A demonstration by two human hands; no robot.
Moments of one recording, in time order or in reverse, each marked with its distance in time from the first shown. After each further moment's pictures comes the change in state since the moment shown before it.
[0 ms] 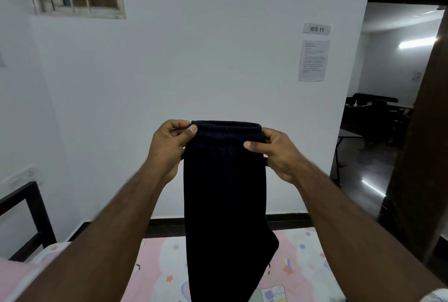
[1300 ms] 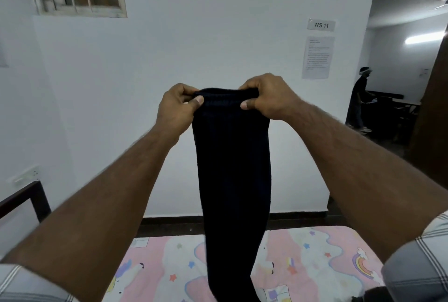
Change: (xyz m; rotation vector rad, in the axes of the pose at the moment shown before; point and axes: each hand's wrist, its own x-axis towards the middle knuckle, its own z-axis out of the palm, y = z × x) left_hand 0.052 0.043 0.020 0.366 -0.017 0.243; right_hand 0.062 -0.100 0.011 -1.070 0.113 -0.395
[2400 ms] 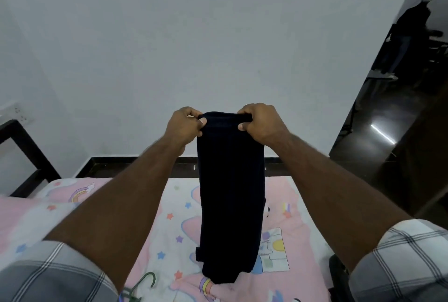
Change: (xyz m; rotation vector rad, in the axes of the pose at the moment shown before) left_hand -0.029 -0.220 0.071 0.202 -0.070 -0.582; right_hand -0.060 0.139 0.207 0.133 -0.328 0.306
